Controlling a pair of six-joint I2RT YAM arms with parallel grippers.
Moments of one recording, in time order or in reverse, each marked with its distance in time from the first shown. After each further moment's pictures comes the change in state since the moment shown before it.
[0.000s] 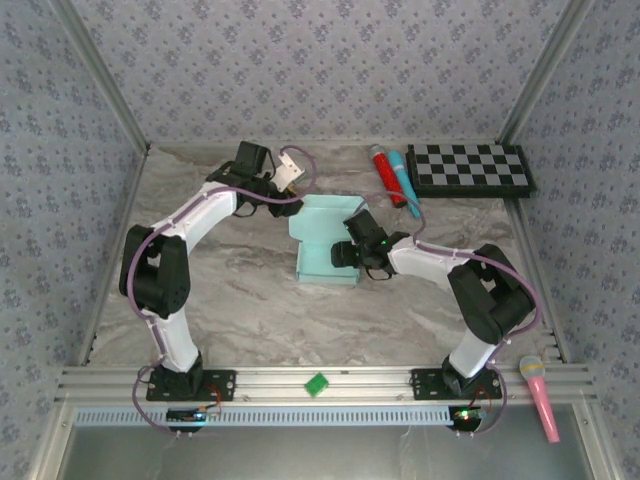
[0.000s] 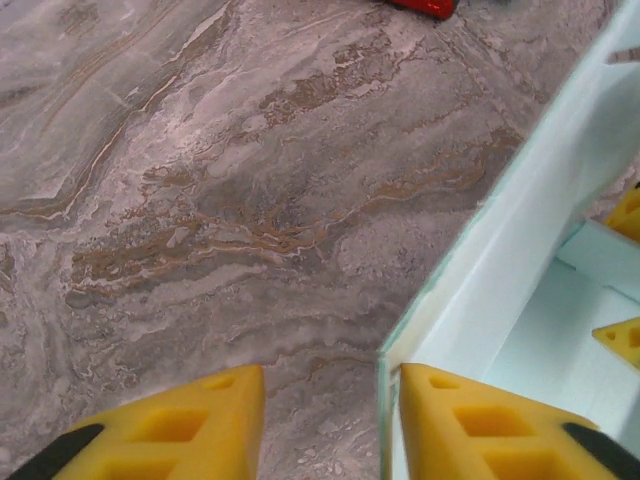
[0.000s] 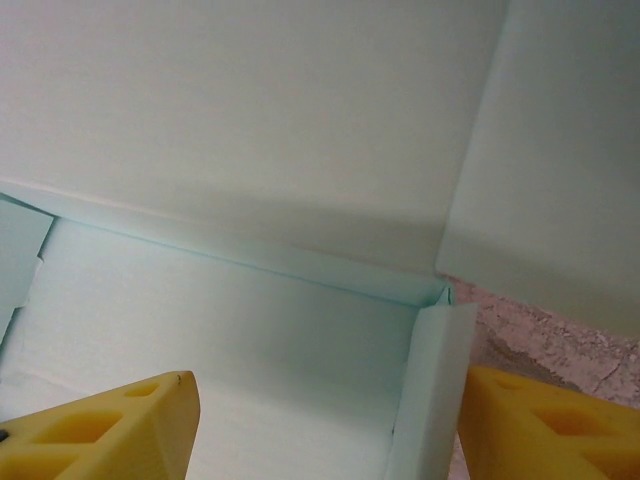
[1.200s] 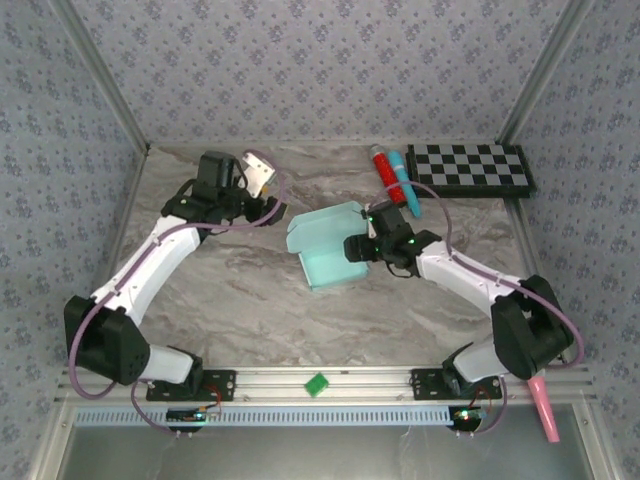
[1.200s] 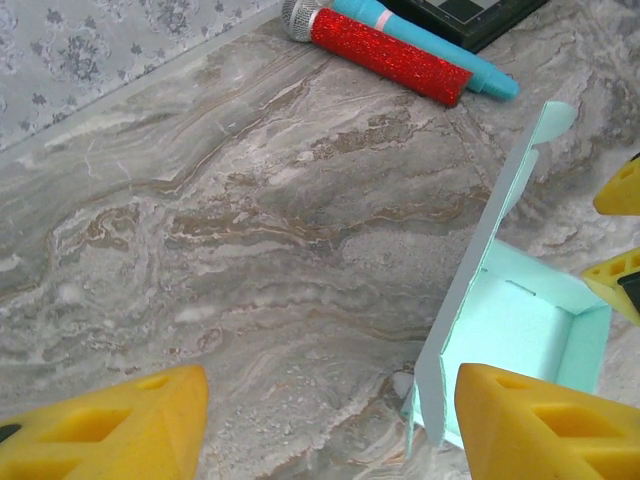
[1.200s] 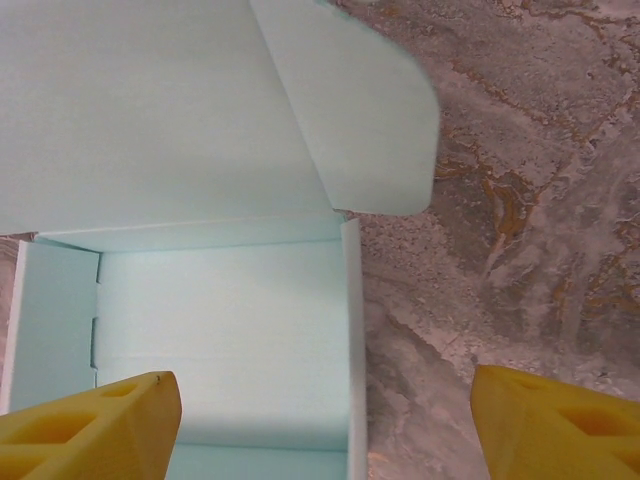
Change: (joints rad) left arm 0.000 -0.452 -0.225 -0.021 -0.129 -0.213; right arm -0.084 -0.250 -0.034 -0.119 -0.031 -0.202
